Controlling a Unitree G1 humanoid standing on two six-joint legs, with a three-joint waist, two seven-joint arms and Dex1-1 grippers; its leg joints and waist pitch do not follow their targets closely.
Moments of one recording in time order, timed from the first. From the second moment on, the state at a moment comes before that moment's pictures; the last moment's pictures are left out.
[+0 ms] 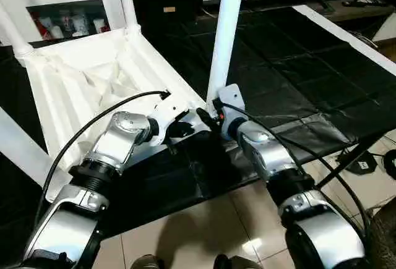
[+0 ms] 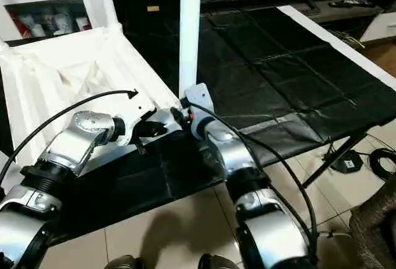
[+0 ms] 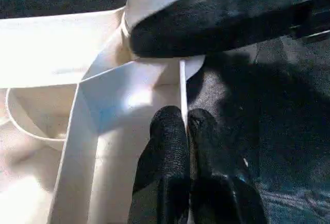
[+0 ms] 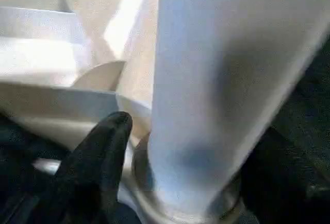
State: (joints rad) left arm -0.70 0.31 -0.25 0.56 0.07 0.34 -0.90; right arm -0.67 -0.06 0.11 0.73 0.05 0.08 0.42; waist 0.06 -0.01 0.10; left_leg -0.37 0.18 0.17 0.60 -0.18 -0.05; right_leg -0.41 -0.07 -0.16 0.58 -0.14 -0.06
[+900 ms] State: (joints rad) left arm -0.64 0.46 -0.31 0.52 0.03 0.14 -1.22; right arm -0.42 -0.45 0.10 0.34 0.25 0.11 1.10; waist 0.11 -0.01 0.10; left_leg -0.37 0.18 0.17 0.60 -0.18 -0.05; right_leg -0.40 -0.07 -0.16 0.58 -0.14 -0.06
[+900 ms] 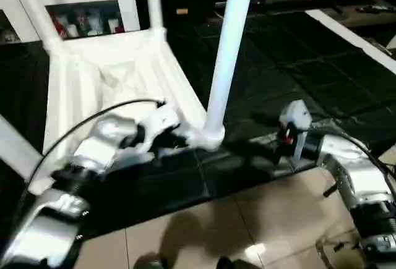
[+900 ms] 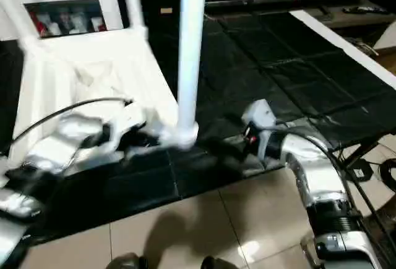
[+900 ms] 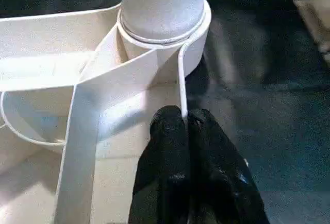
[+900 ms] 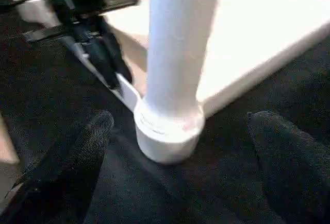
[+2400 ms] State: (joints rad) left arm -0.59 0.49 -0.37 0.41 0.02 0.10 -1.35; right arm -0.60 -0.40 0.24 0.63 0.20 0.02 1.38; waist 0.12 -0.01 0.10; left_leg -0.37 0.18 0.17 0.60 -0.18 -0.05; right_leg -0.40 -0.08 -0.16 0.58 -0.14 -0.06
